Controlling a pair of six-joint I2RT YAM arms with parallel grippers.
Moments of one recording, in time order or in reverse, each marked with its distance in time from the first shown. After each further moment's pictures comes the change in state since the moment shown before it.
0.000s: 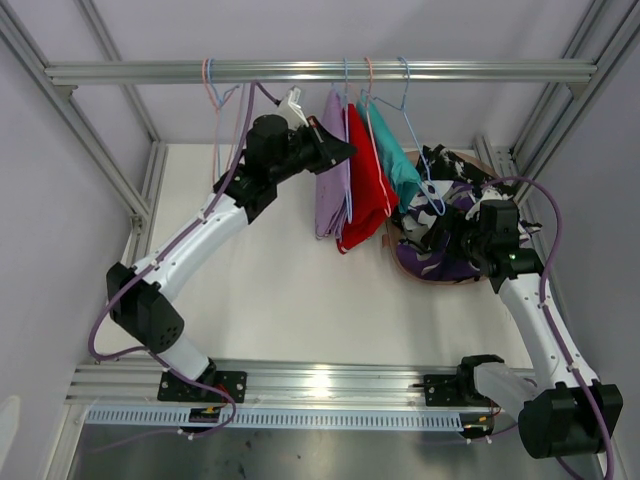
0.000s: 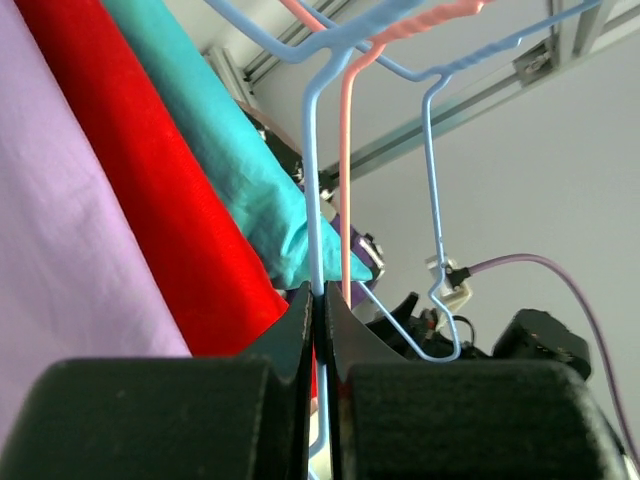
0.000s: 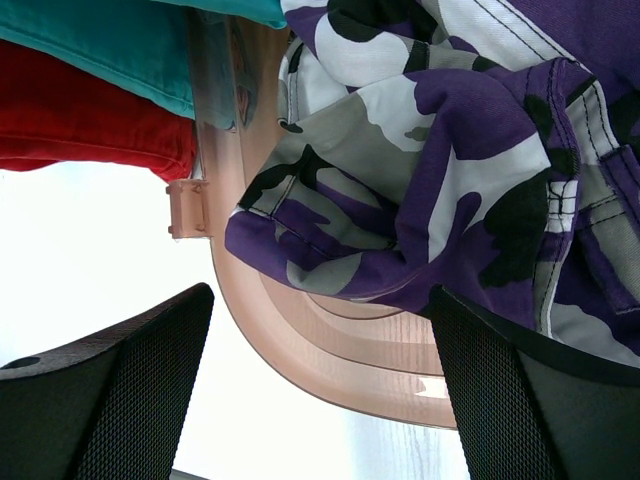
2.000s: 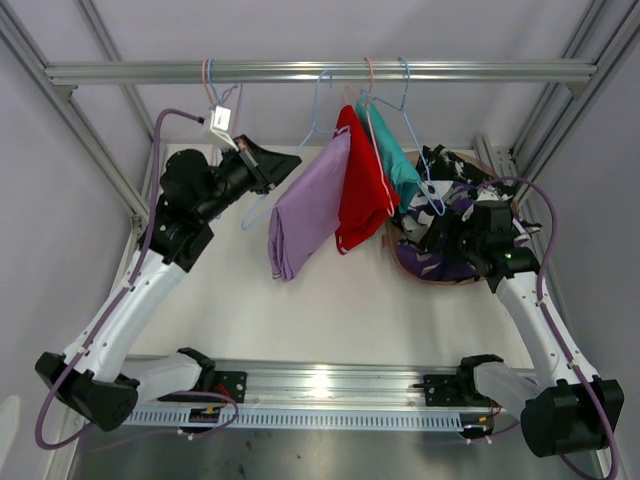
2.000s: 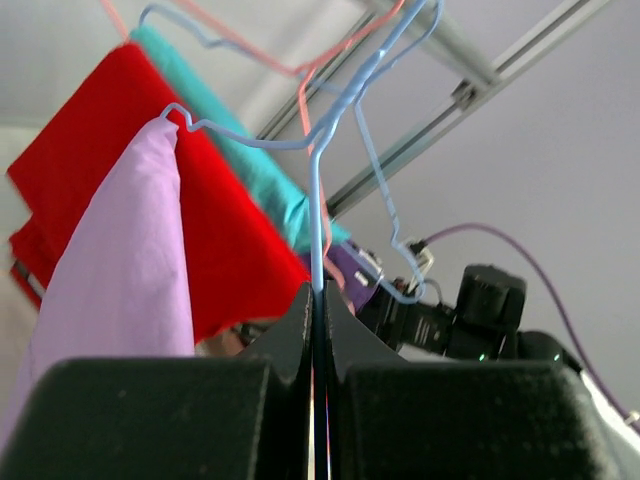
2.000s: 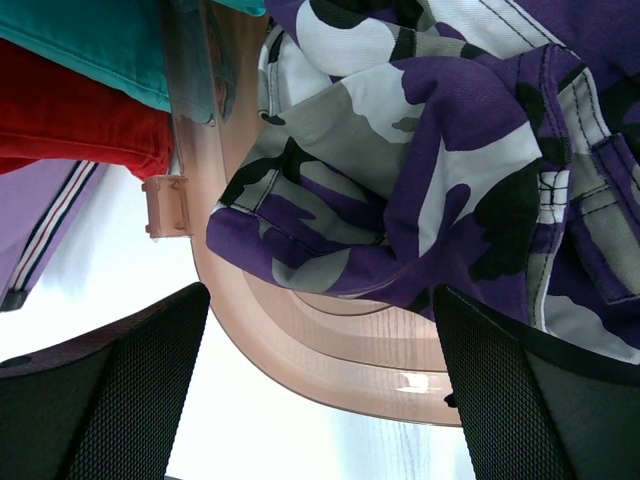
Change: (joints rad) left arm 0.126 -0.457 -0.291 0.014 0.031 0.082; right arm 0.038 0.015 0.000 -0.014 0.066 0.000
